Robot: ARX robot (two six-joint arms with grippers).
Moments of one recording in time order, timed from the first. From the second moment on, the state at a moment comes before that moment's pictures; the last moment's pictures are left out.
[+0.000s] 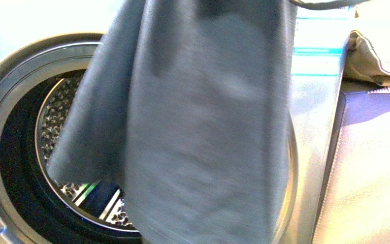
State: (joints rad) left arm -0.55 1.38 1.66 0.07 0.37 0.17; right arm 0.58 1.43 1.04 0.70 0.10 0.01
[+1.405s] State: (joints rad) left arm -0.56 1.37 1.66 0.08 0.38 0.16; right arm 0.15 0.83 0.74 0.49 -0.12 0.46
